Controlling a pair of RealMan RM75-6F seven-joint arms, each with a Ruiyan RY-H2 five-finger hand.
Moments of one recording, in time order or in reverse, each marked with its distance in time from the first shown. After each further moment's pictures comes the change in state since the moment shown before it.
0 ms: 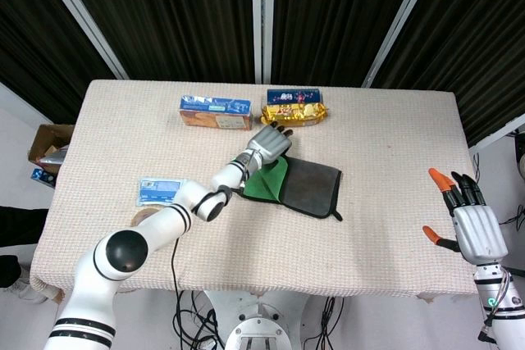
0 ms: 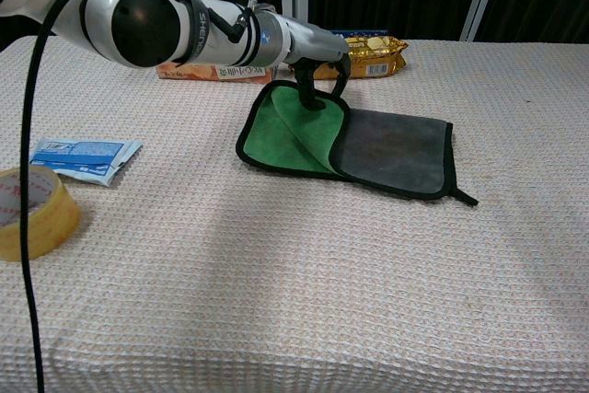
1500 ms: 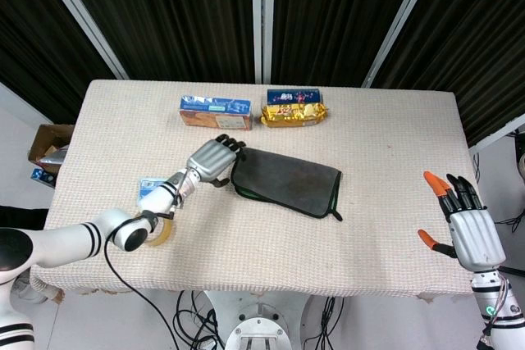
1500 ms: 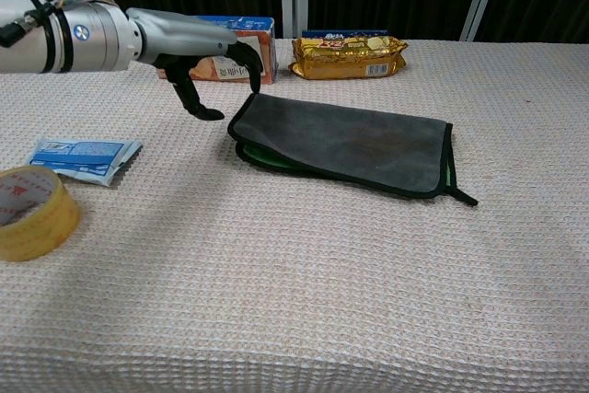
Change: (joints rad) left arm 0.345 0.472 0.125 -0.719 0.000 0.329 0.048; right arm -0.022 0.012 -0.016 -0.051 -0.064 0.058 -0.026
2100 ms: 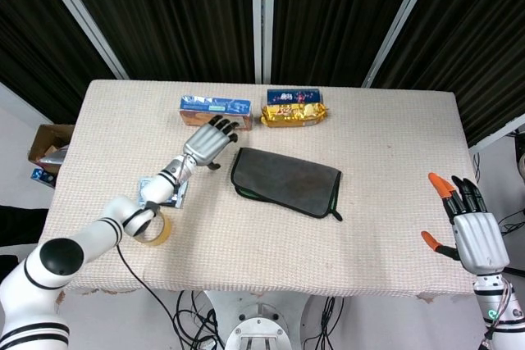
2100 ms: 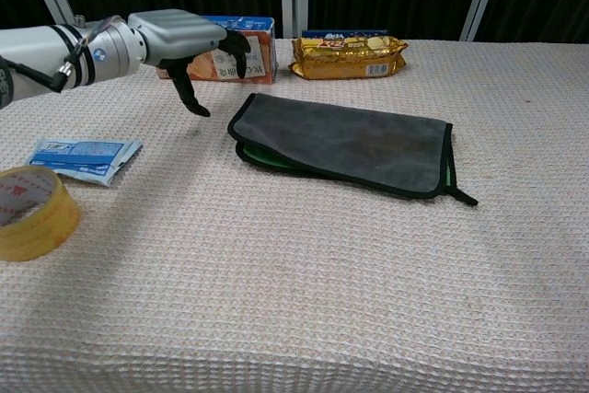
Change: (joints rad) left arm 0.015 -0.319 0.092 0.635 0.363 0.156 -0.384; right arm -0.016 0.004 0.000 -0.025 0.014 0.006 -0.033
